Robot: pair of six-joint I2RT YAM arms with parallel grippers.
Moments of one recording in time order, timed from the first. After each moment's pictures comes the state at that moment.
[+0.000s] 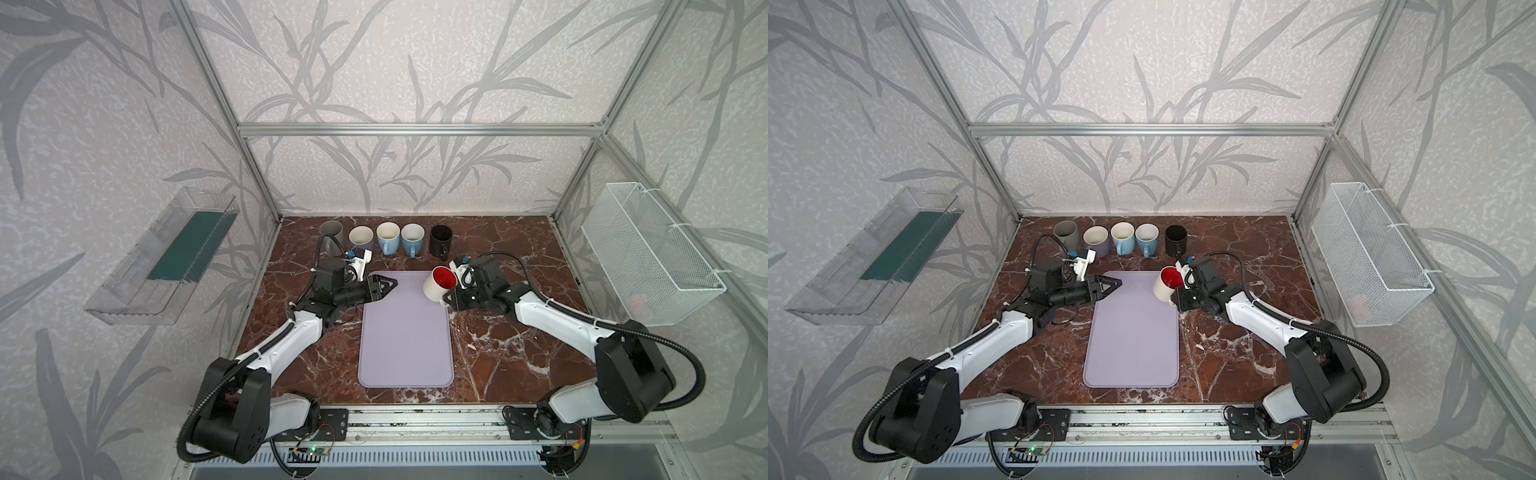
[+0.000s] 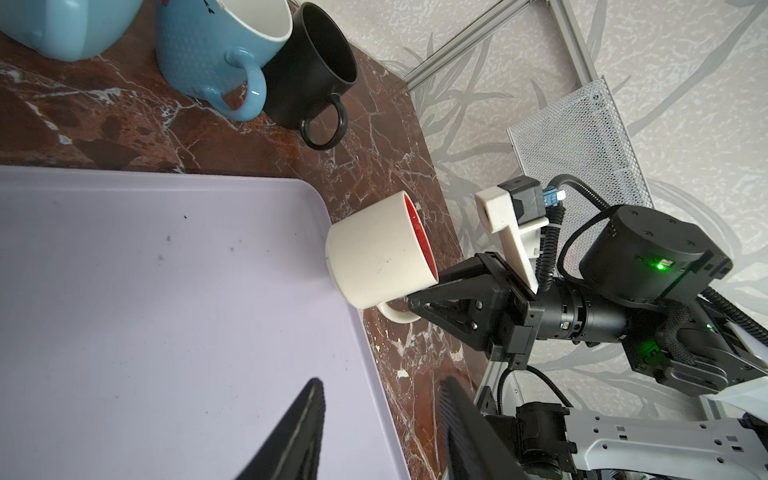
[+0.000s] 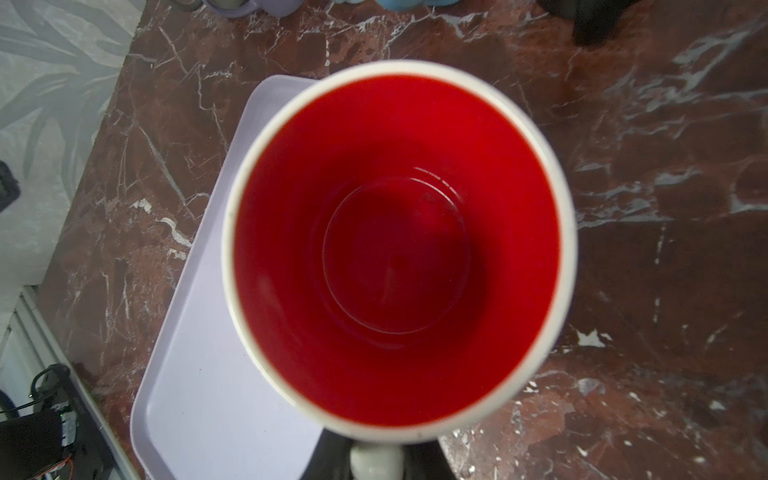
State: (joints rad) left arm -0.27 1.26 0.67 0.13 0.72 -0.65; right arm 0.52 1.47 0.89 -0.26 -0.27 0.33
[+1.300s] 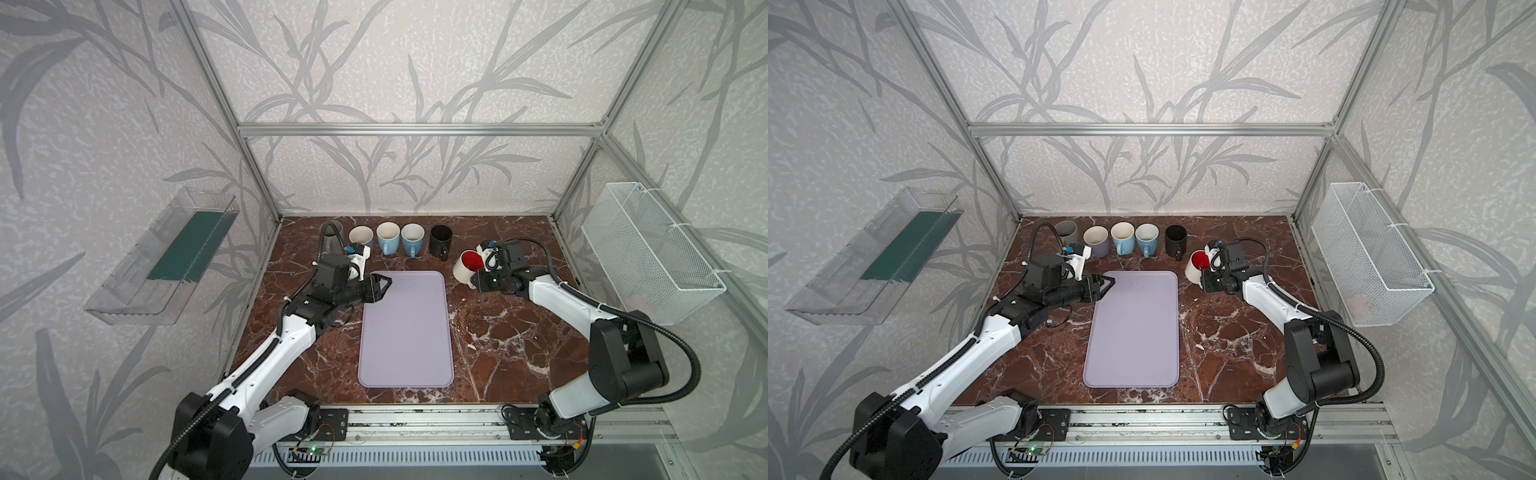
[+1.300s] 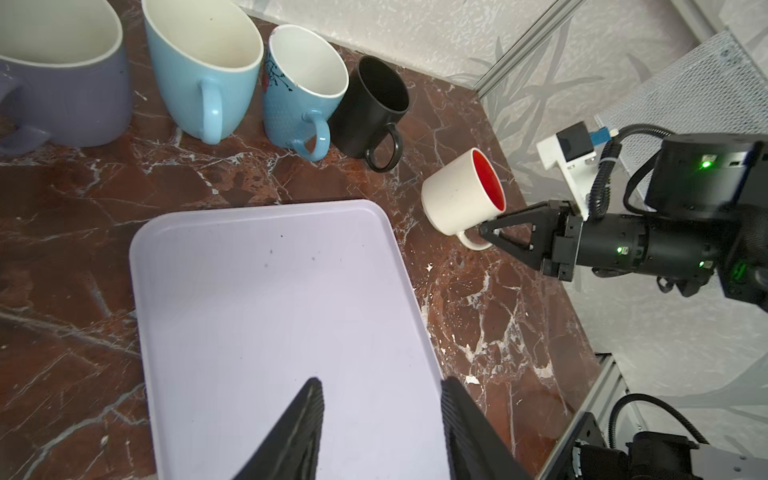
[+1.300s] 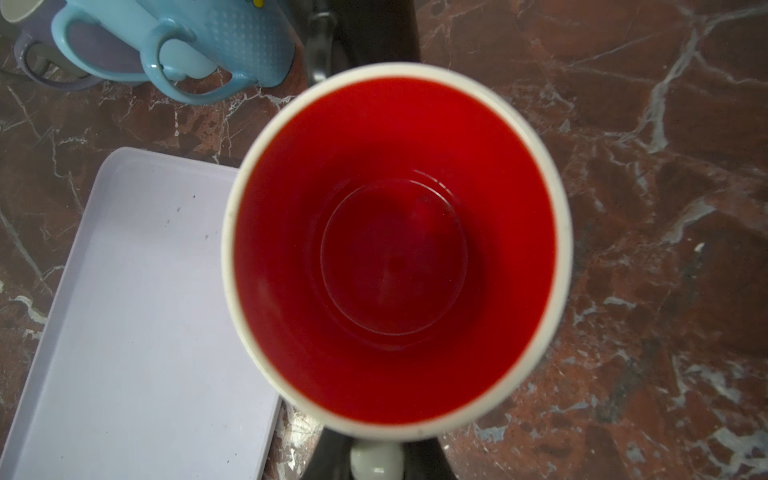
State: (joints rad) left arm -0.39 1.11 0.83 -0.29 0.34 -0.44; right arm 0.26 1.56 0.99 -0.34 -0.23 0.16
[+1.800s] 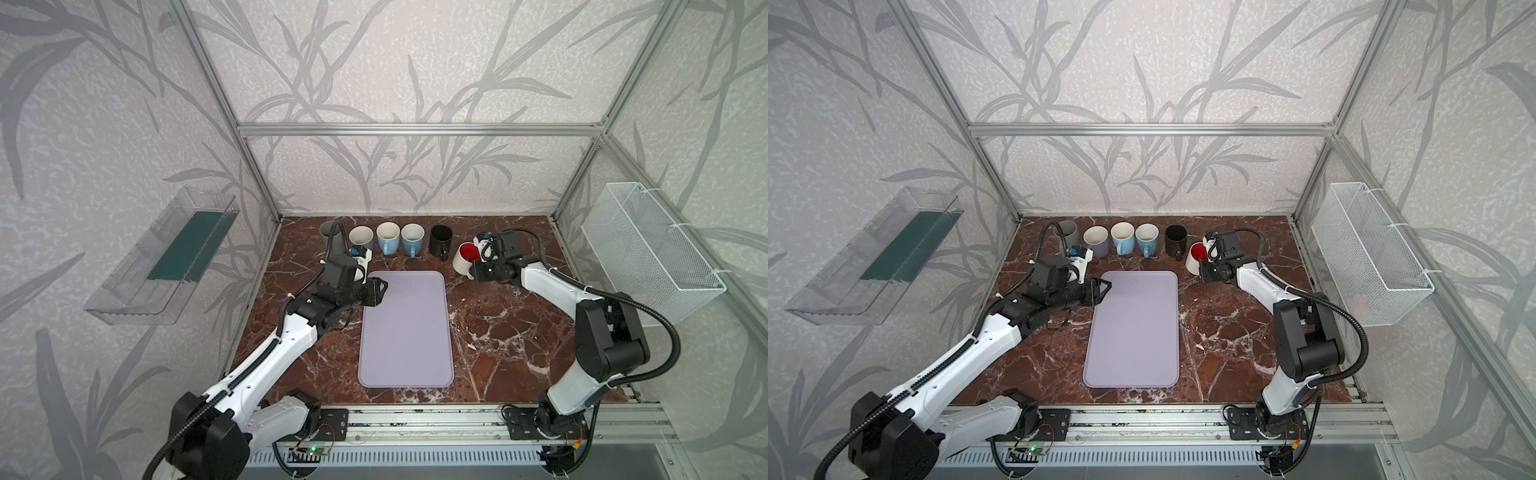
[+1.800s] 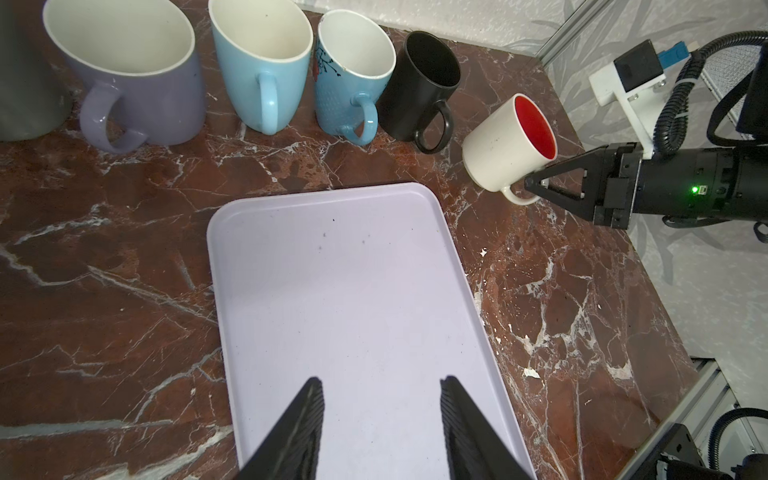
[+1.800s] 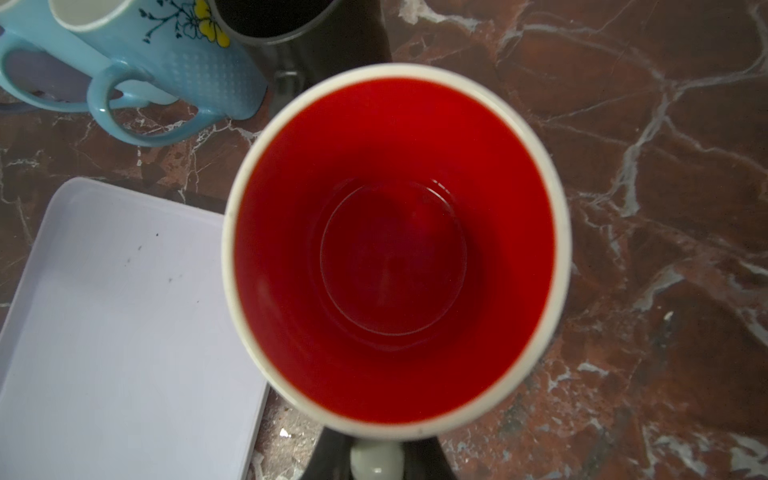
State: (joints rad) left arm -0.44 1.11 0.87 -0.41 0.17 -0.37; right arm 0.25 1.70 1.14 -0.34 -0.19 0.12
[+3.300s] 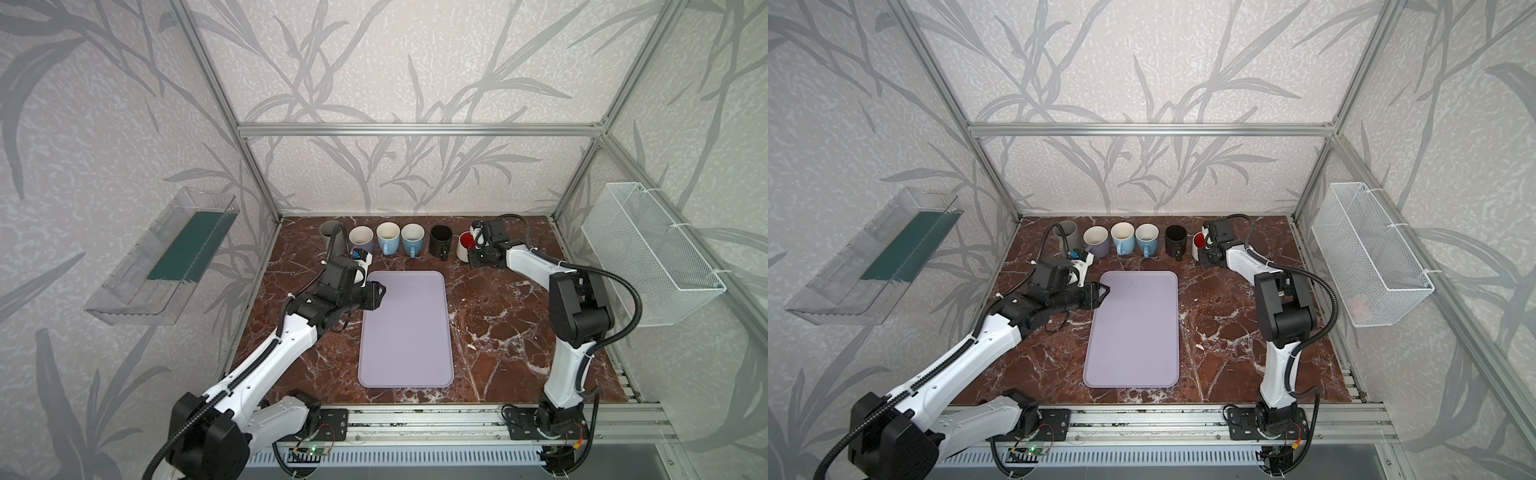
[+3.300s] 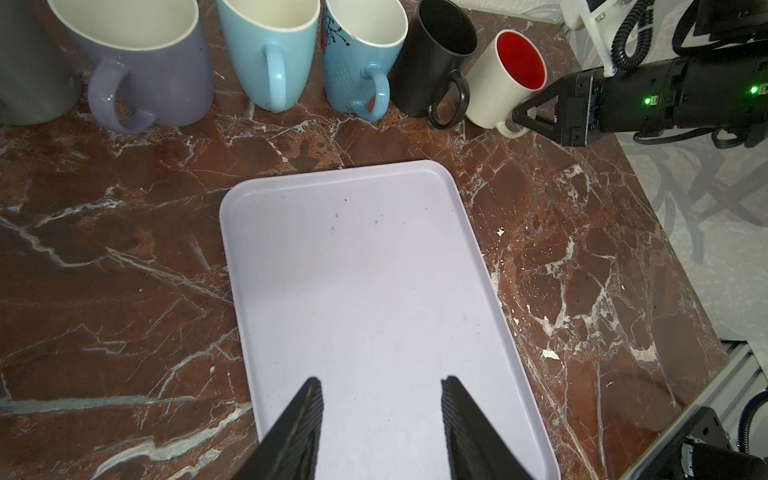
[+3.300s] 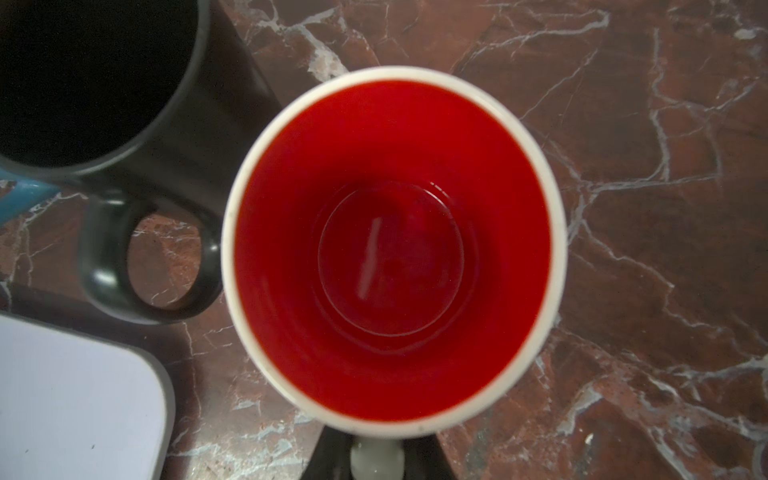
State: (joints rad) left arm -0.44 1.11 0.87 -0.47 0.17 -0.33; right arm 0.23 1.96 1.39 -0.36 -0.02 0.05
